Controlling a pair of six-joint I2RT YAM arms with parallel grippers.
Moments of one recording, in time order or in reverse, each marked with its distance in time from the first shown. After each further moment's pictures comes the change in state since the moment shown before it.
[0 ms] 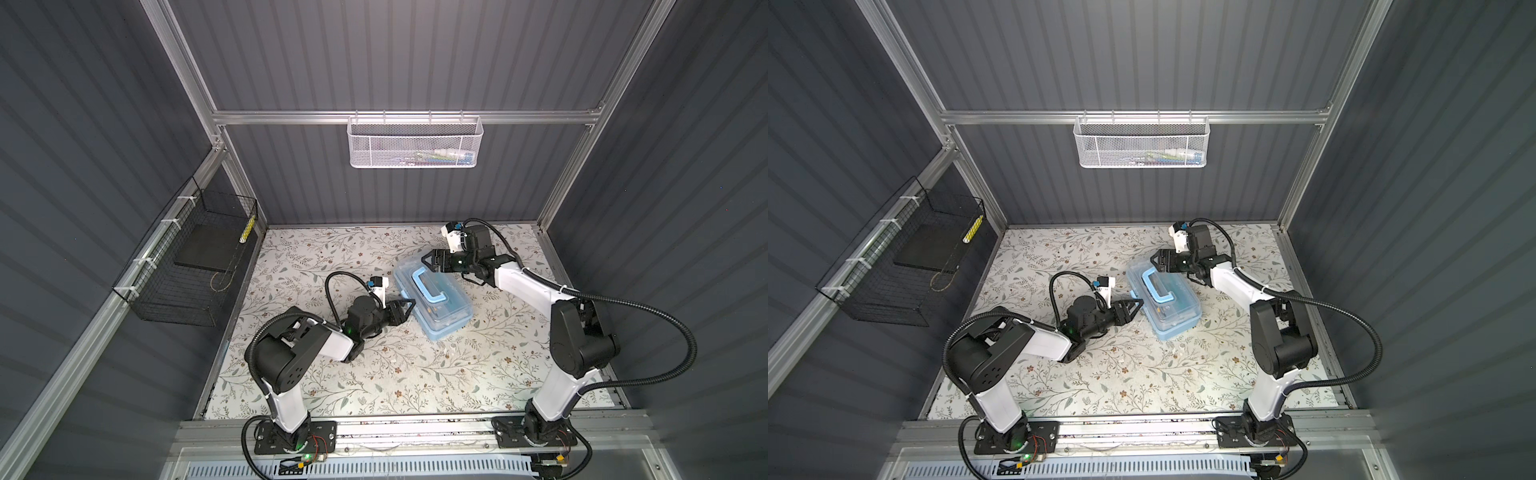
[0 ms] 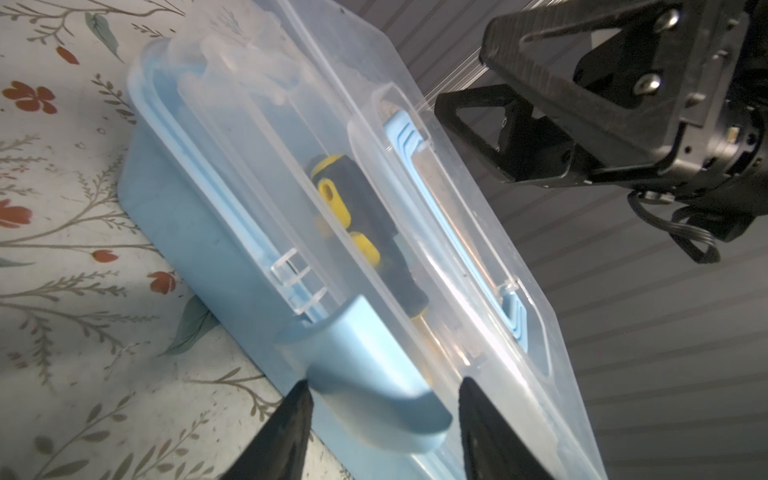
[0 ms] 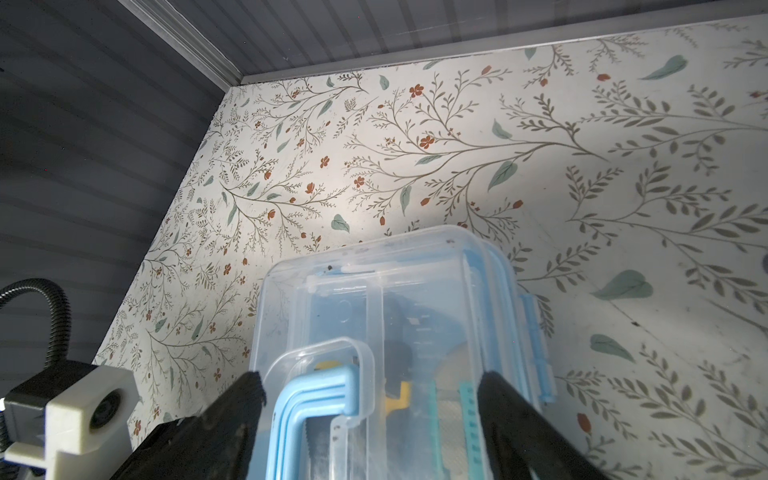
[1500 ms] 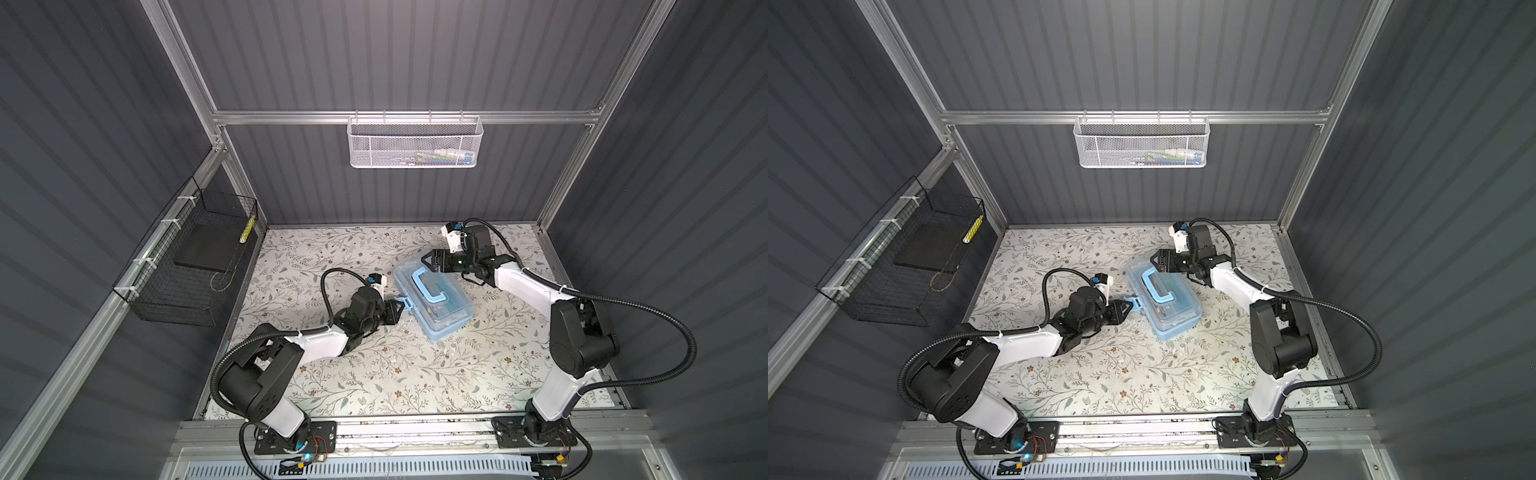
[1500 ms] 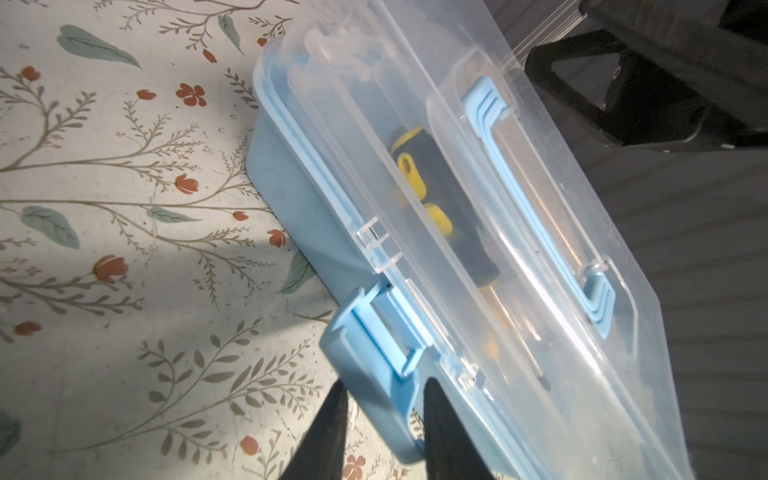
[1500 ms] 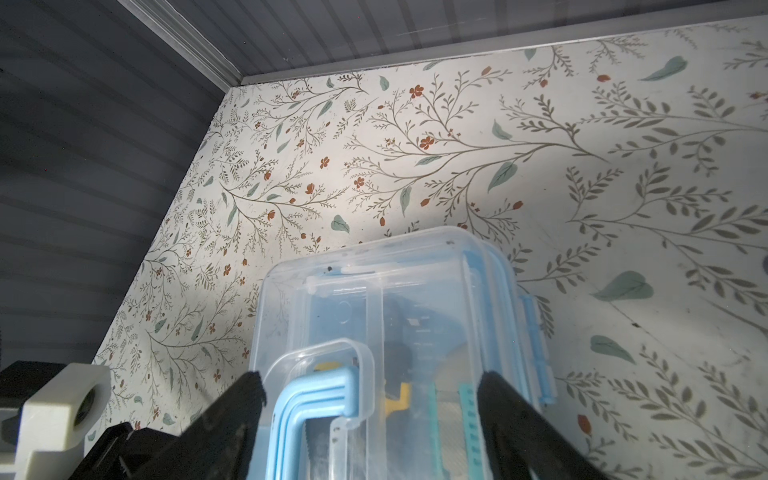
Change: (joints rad) left arm -0.006 -0.206 0.101 -0.589 -0.132 0.142; right arm 0.000 0.004 0.000 0.006 0.000 0.000
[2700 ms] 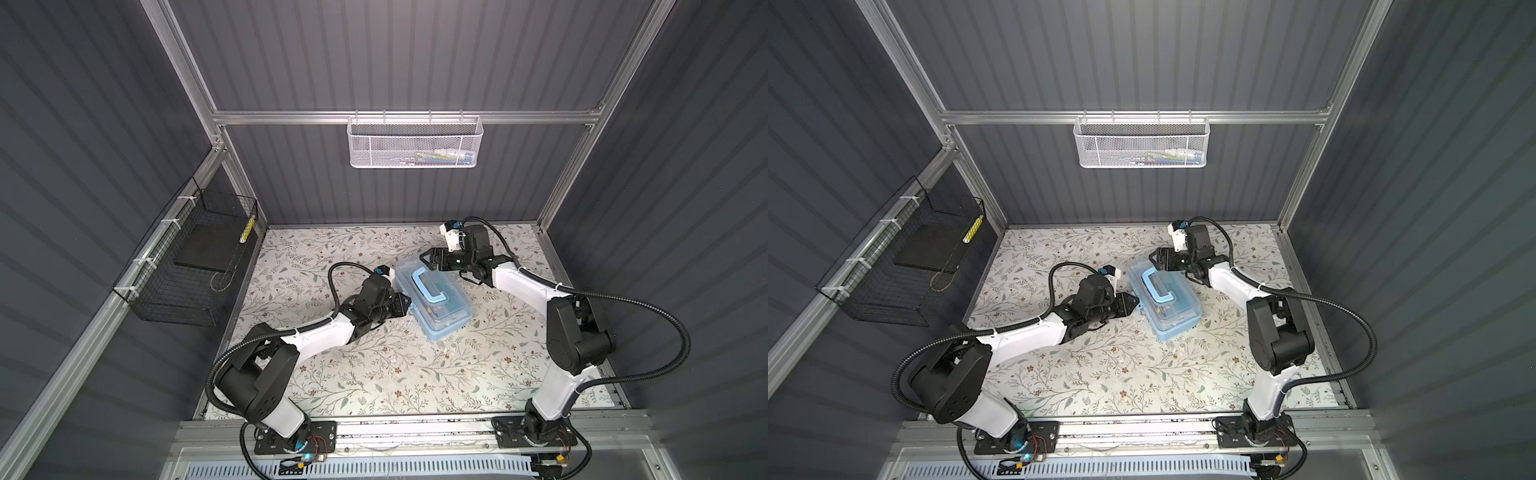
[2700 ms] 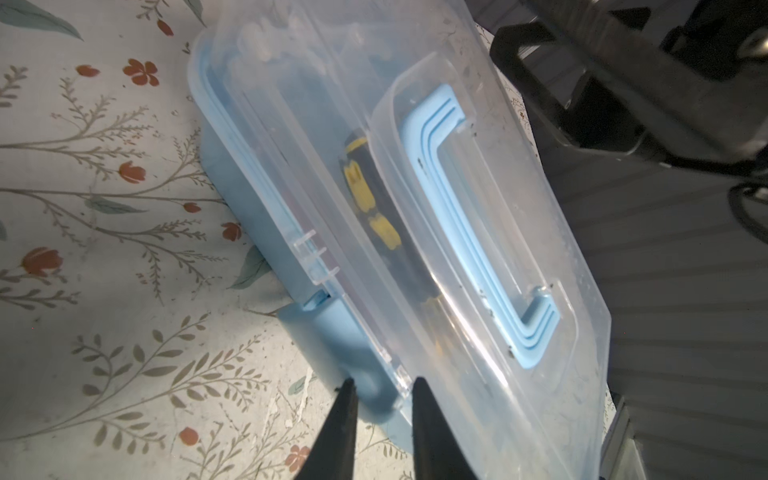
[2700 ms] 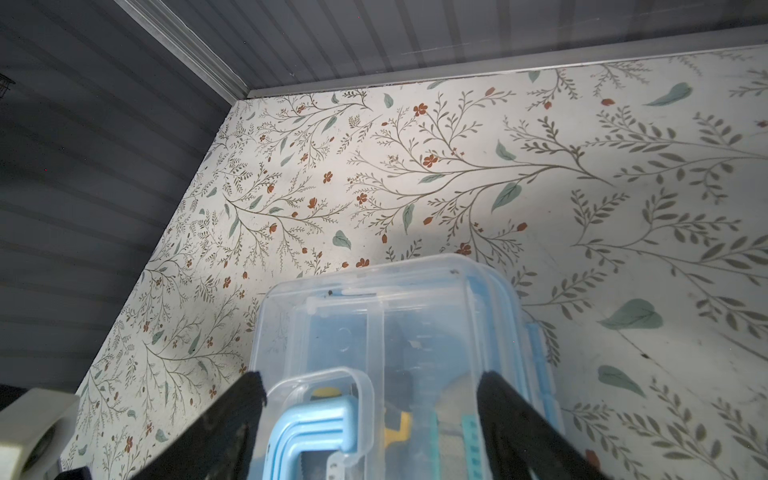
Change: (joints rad) left arm -0.043 0.006 0.182 -0.252 0.016 -0.079; right arm 0.003 0.025 0.000 0.064 0.000 0.003
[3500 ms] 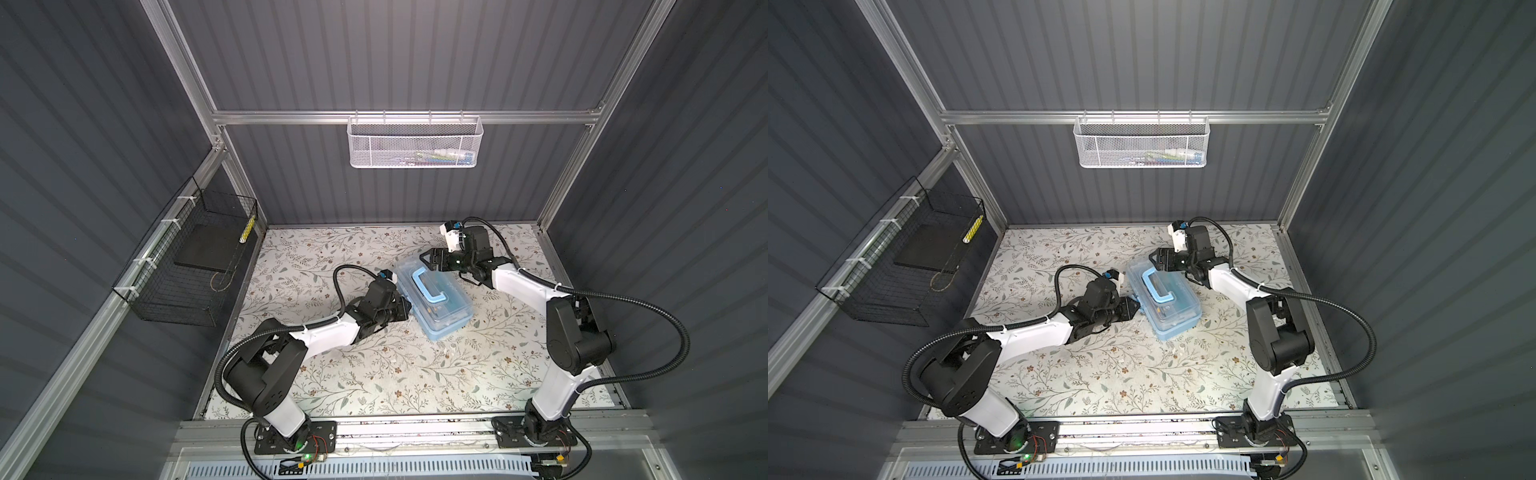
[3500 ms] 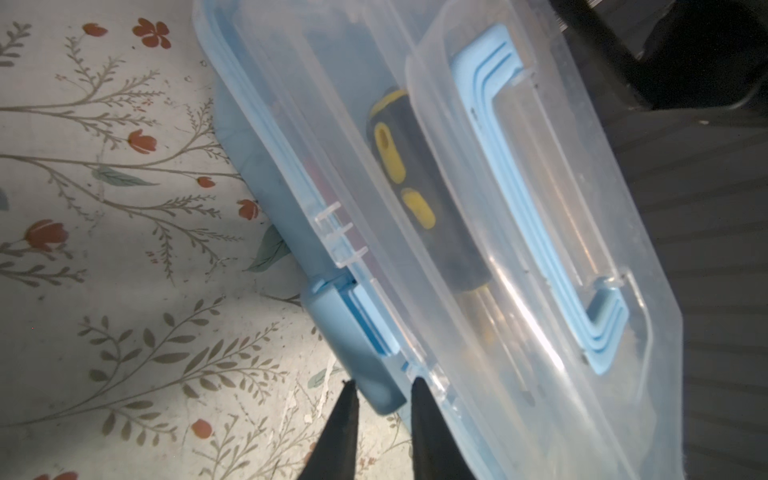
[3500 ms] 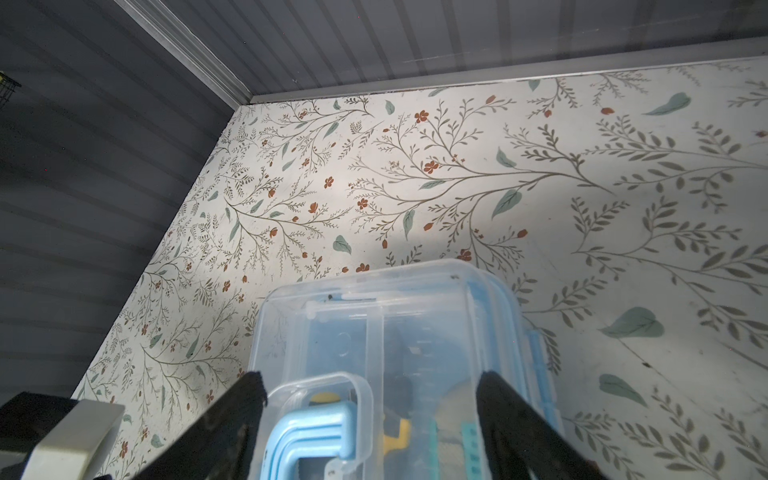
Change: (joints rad) left arm -0.015 0.049 0.010 -0.032 -0.064 0.016; right arm 0.001 0.000 -0.021 0.037 0.001 0.000
